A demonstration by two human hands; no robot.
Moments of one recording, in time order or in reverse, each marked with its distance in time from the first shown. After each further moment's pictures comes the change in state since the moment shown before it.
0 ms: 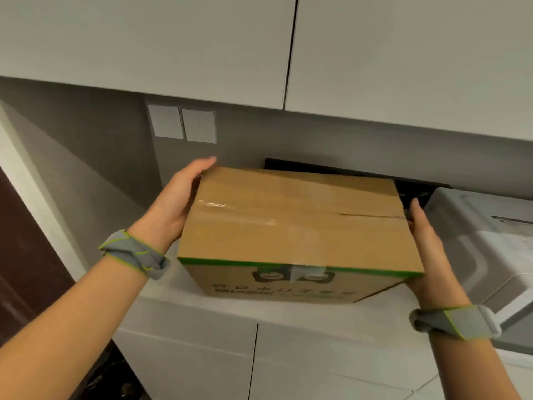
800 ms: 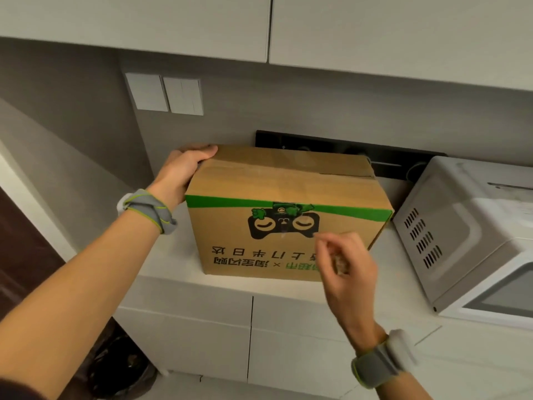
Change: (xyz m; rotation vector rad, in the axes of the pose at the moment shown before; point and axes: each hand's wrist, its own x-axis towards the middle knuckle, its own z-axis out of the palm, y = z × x) left_hand 0.064 -0.031 -0.008 0.210 0.146 0.089; right_hand -0.065 0.107 0.042 -0.554 0.011 -0.957
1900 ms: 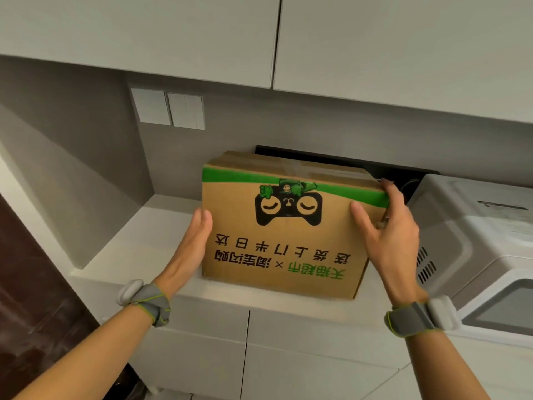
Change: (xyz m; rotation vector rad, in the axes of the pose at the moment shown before) left_hand -0.079 -0.092 0.003 0.129 -0.183 0.138; right_hand 0.088 0.036 -0.044 -0.339 -0.021 0.326
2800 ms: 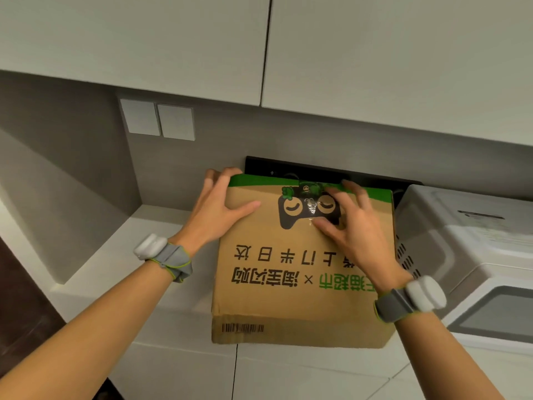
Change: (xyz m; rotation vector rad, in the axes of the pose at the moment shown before) left_hand 0.065 0.065 0.028 0.532 0.091 0.331; right_hand 0.027 -0.027 0.006 -0.216 -0.338 -0.202
